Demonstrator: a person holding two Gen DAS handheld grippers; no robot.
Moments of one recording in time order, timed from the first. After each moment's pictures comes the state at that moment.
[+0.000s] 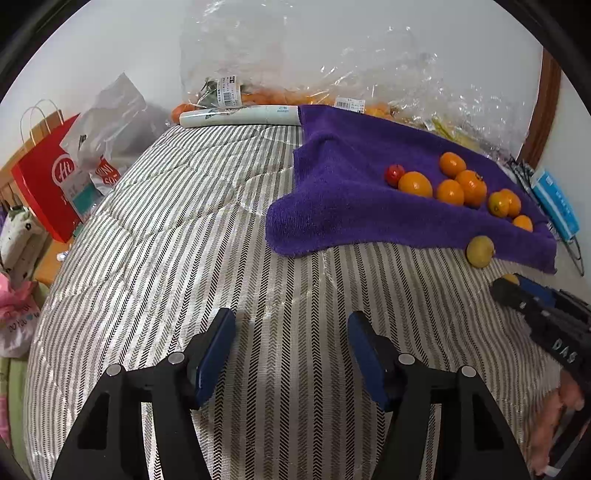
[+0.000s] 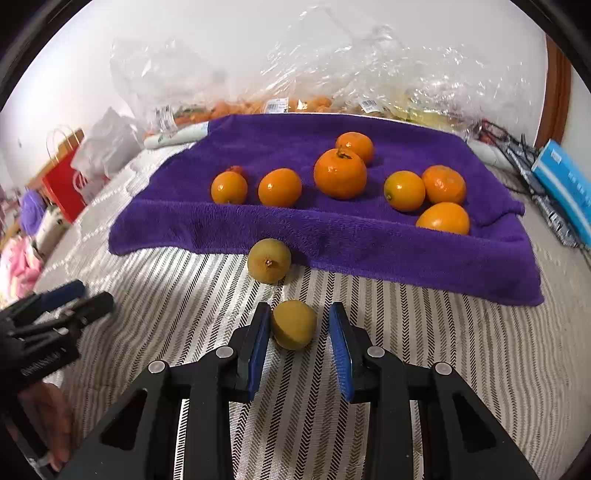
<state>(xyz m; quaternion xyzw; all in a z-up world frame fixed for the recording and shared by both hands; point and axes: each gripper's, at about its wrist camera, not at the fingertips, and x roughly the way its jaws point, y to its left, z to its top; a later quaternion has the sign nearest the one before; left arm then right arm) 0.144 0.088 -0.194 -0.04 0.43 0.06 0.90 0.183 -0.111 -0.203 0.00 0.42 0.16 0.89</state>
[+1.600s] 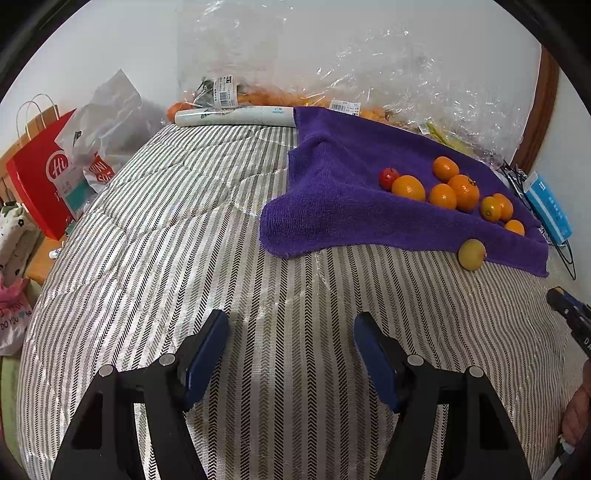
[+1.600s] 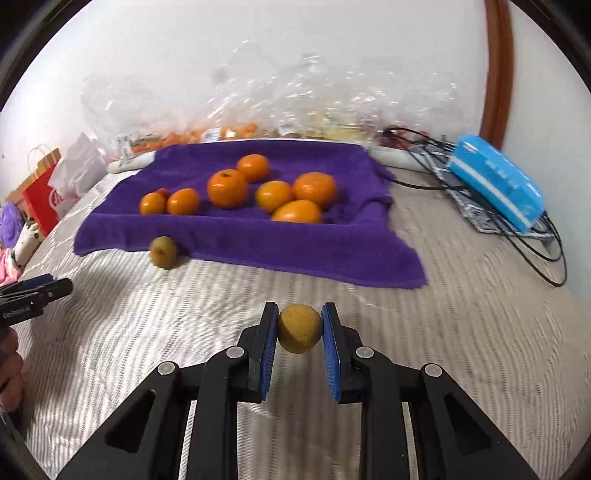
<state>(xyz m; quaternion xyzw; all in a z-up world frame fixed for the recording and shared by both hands) 0.143 0.092 -0.194 -0.06 0.42 0.05 0.90 0.157 -0.209 -0.192 -0.01 0.38 0.09 0.92</state>
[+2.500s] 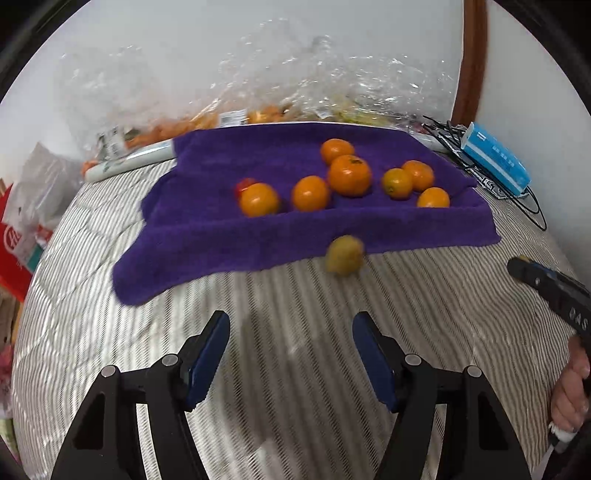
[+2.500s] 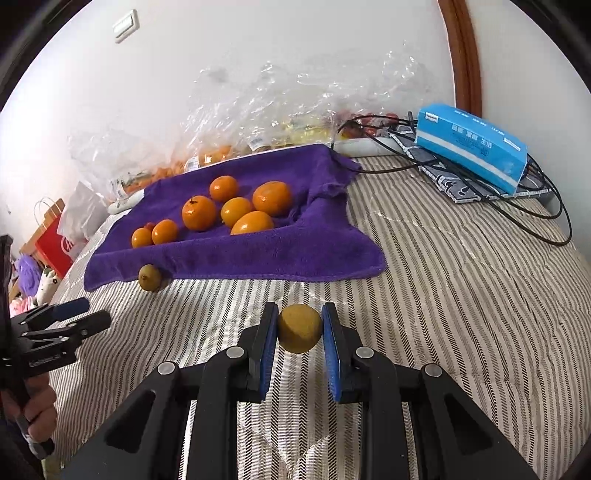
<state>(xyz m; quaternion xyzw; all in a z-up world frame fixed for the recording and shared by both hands) 0.166 -0.021 -0.181 0.03 0.42 -0.04 0.91 0.160 -0.257 -0.195 0.08 0.37 0.11 0.92</state>
